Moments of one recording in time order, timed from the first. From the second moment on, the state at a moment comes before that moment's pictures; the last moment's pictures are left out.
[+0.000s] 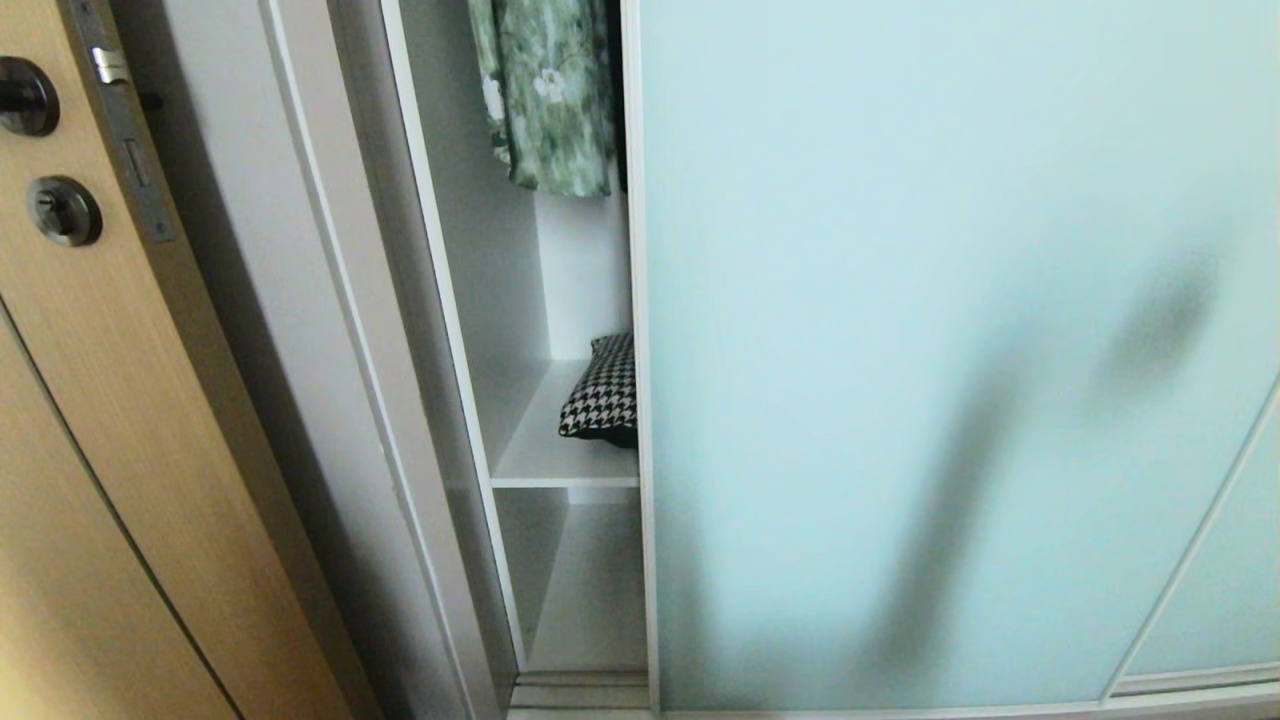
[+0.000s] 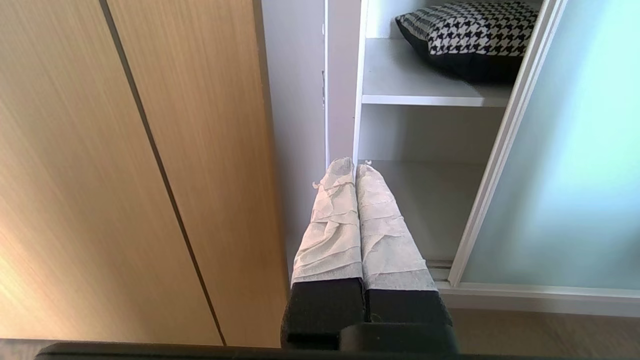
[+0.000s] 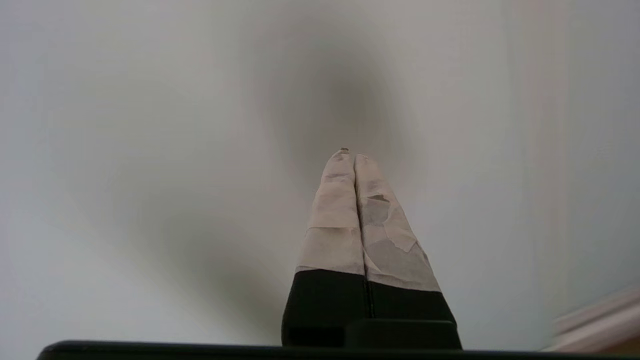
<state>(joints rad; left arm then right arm) 0.01 0.00 0.00 0.00 0.00 0.00 -0.68 1.64 -1.00 -0.59 0.43 0.41</state>
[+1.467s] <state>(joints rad) 0.01 0.00 0.00 0.00 0.00 0.00 -0.88 2.48 -1.93 -0.23 0.63 0.40</state>
